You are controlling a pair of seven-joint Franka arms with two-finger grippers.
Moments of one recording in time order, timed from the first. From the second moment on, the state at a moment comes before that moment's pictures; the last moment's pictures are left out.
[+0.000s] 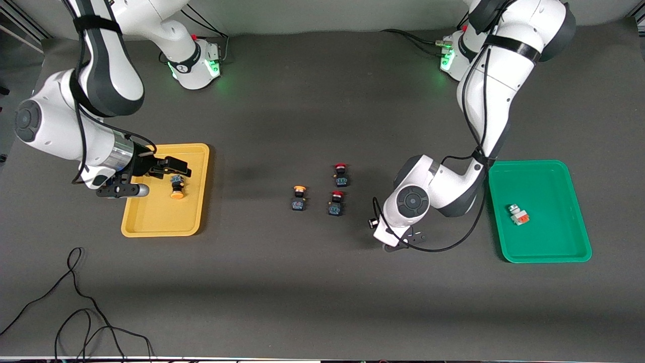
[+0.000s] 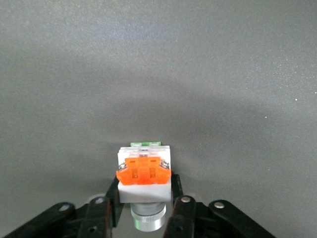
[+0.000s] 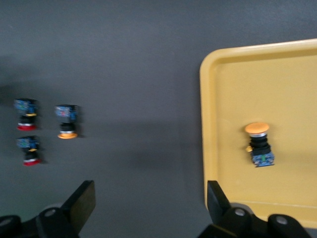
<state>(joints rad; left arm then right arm) -0.24 0.84 -0.31 -1.49 0.20 2.23 -0.89 0.66 0.04 -0.54 -2.03 0.31 2.00 0.08</state>
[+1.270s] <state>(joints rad) 0.40 0.45 -0.29 -1.49 0.16 1.69 0.20 1.08 0.60 -0.52 -1.71 0.47 2.20 0.67</state>
